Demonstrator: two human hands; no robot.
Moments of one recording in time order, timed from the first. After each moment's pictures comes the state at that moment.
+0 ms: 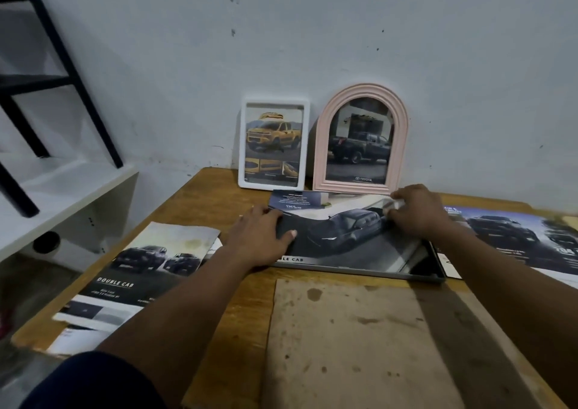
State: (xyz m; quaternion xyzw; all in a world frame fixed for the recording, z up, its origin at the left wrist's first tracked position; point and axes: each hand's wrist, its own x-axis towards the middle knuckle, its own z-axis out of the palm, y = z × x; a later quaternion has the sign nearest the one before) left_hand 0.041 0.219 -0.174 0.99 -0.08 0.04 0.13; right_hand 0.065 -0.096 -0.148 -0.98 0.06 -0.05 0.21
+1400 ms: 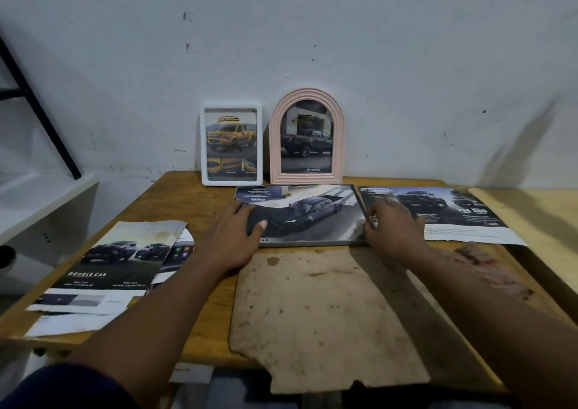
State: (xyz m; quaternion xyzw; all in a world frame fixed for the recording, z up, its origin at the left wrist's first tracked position) left_hand -0.017 0.200 -0.180 0.96 -0.12 0.09 0.23; right_hand -0.063 -0.110 -0.159 -0.98 0.11 -0.12 0.14
